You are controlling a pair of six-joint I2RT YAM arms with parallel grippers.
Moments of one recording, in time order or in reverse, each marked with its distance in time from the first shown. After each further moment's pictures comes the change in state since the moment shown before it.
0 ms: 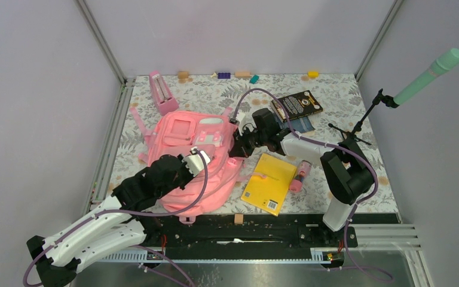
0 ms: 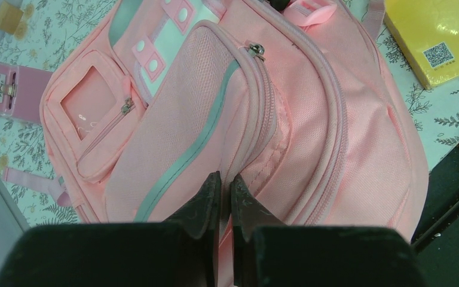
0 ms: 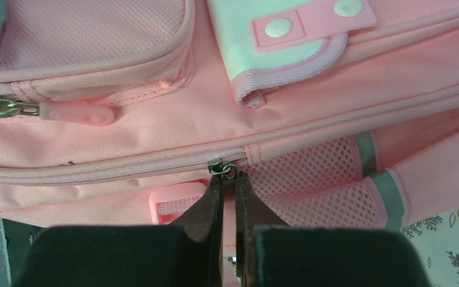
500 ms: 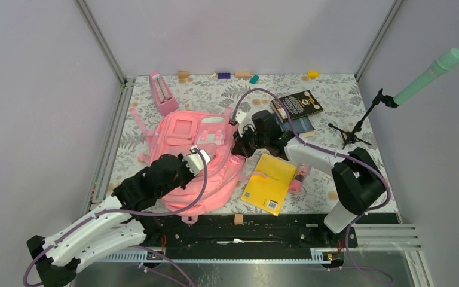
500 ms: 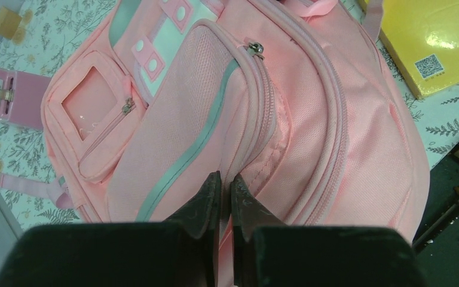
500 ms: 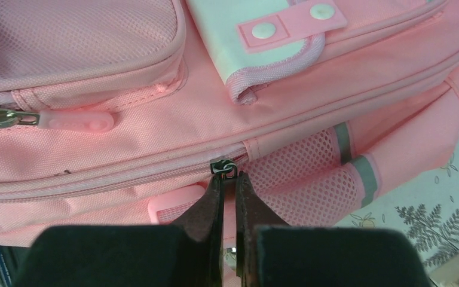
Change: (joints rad) left arm 0.000 0.002 0.000 0.023 0.007 -0.006; right arm 0.045 -0.110 -0.031 -0.039 0.201 -0.014
